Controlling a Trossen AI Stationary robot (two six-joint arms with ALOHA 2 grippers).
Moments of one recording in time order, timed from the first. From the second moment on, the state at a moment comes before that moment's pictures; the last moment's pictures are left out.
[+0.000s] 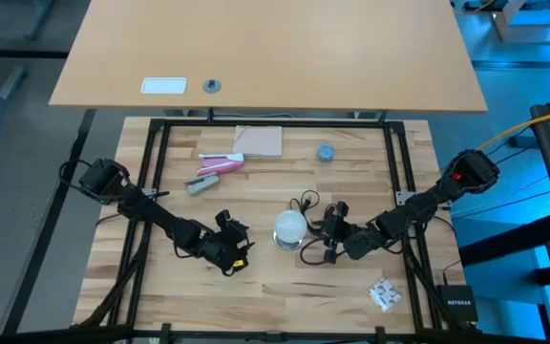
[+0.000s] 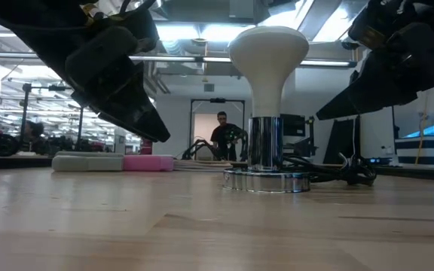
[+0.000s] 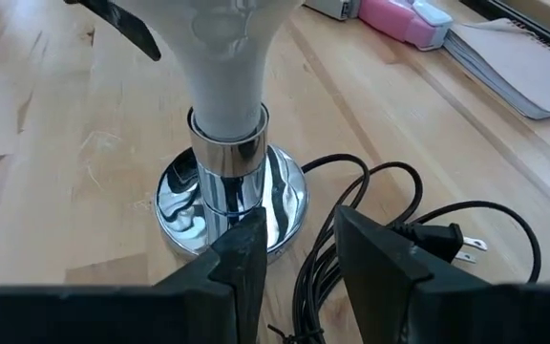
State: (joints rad) left arm -0.49 1.69 0.82 -0.07 -0.68 -0.67; right arm 0.54 1.43 0.51 0.24 0.71 0.44
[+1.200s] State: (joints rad) left arm -0.49 1.69 0.83 -0.07 -0.68 -0.67; right arm 0.53 1.56 0.51 0.58 0.75 0.25
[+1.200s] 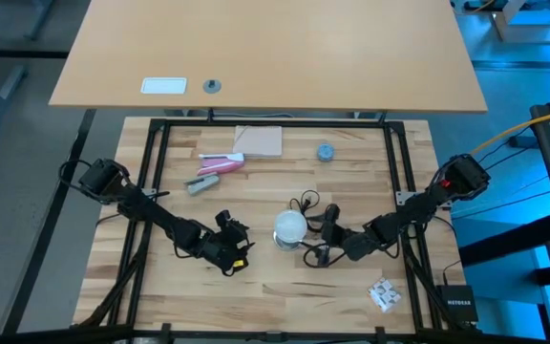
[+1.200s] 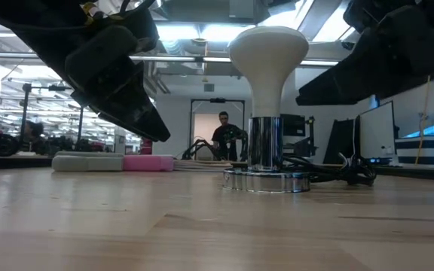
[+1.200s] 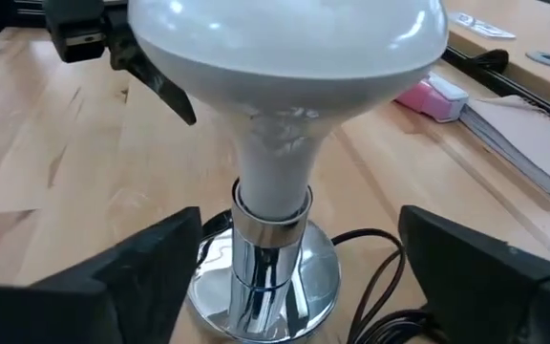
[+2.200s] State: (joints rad) left arm -0.49 1.69 0.83 -0.07 -0.68 -0.67; right arm 0.31 1.99 0.48 1.47 0.29 -0.14
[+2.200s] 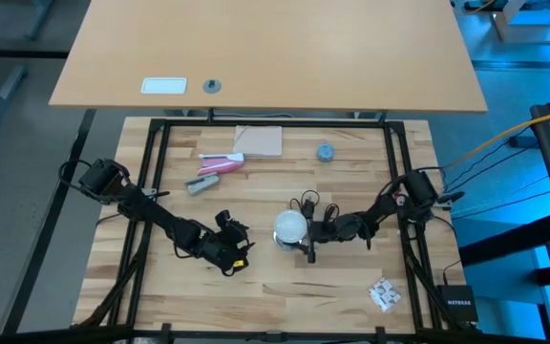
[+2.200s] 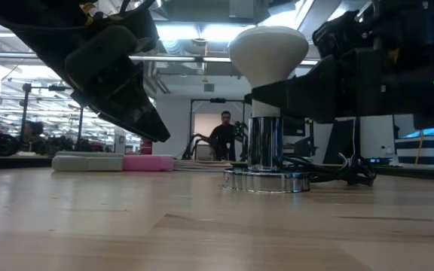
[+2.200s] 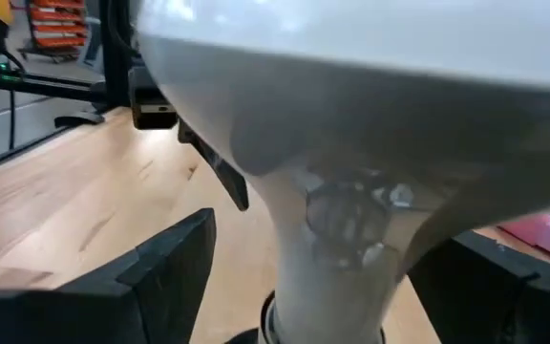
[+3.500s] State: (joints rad) left arm -0.49 1.69 0.83 -0.07 -0.68 -0.67; right arm 0.29 2.03 0.50 1.55 0.21 -0.21
